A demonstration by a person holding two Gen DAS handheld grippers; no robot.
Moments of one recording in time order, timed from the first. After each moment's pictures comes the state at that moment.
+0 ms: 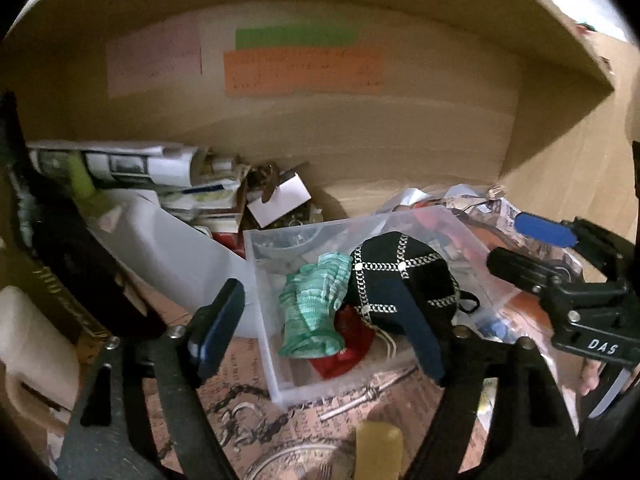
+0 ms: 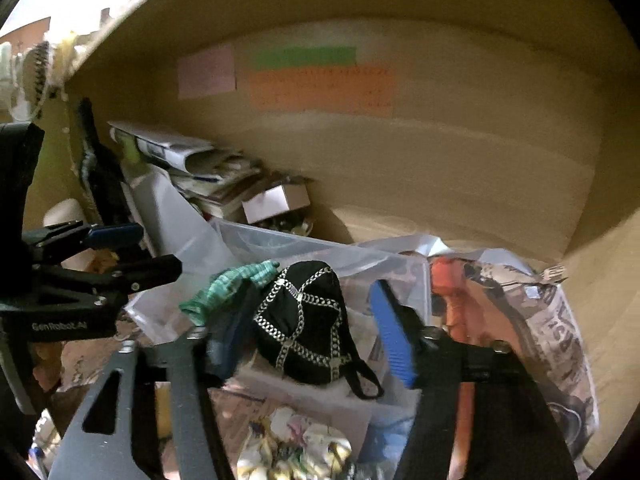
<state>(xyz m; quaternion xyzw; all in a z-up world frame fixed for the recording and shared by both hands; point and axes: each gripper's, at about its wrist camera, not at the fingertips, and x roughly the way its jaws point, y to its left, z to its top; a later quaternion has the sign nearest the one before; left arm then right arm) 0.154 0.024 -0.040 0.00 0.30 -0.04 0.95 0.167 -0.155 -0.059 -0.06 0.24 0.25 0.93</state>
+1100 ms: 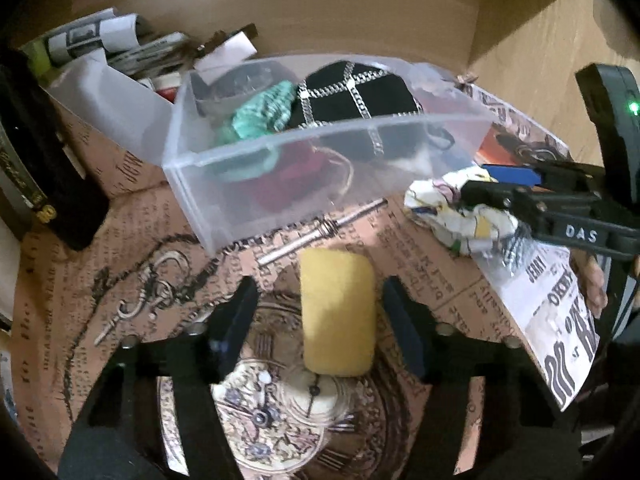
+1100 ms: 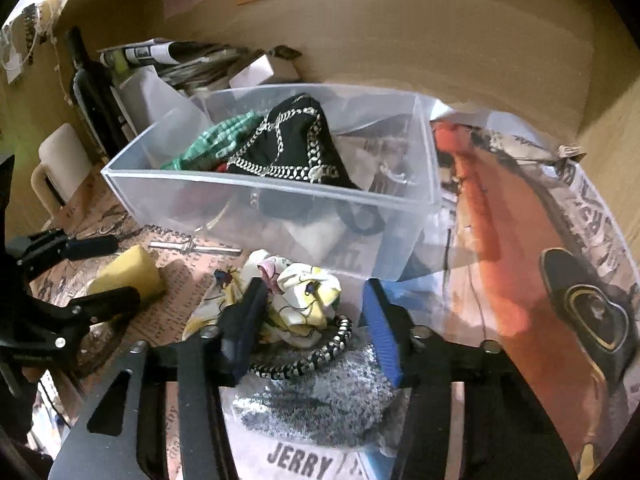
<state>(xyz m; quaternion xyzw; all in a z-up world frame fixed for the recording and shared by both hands) 0.100 -0.002 -0.149 0.02 0.43 -0.10 0.90 0.160 -0.184 -0.153 -0.05 0.39 0.27 0.88</state>
